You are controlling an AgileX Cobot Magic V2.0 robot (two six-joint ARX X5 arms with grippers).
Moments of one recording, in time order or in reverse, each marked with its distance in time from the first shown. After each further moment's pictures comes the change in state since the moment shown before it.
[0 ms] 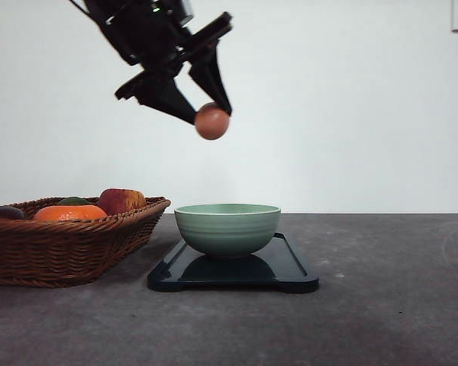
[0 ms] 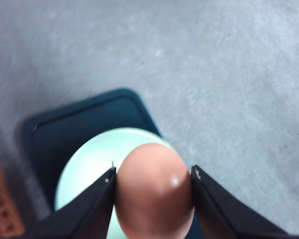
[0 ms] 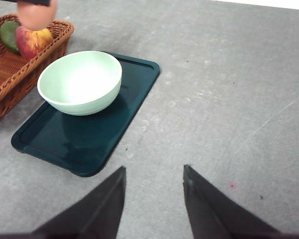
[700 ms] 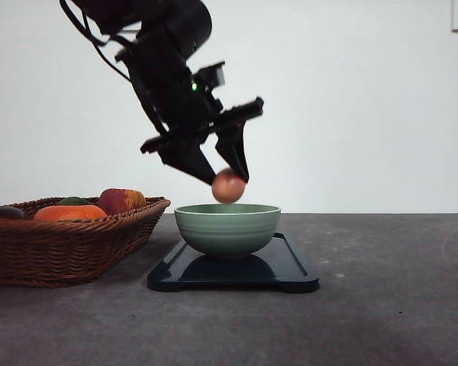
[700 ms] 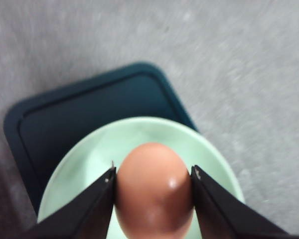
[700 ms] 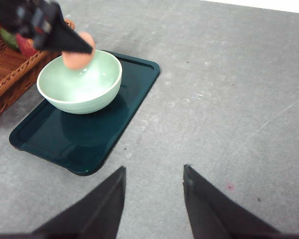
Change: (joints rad) left_arx -0.040 0.204 0.000 0.092 -0.096 0.012; right_arx 0.000 0.000 0.000 0.000 0.000 -0.024
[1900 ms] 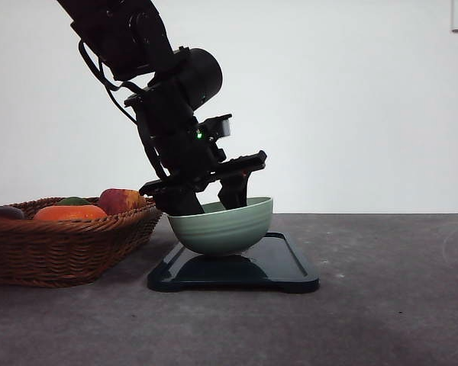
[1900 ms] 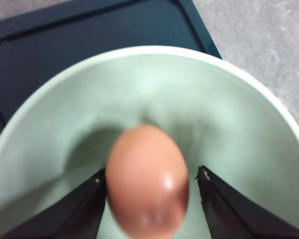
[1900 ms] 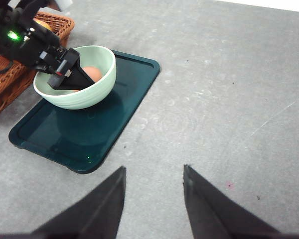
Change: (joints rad) left_arx -0.004 0.100 0.001 -0.045 0.000 -0.009; right_arx 0.000 0.000 0.000 -0.006 0.000 -0.002
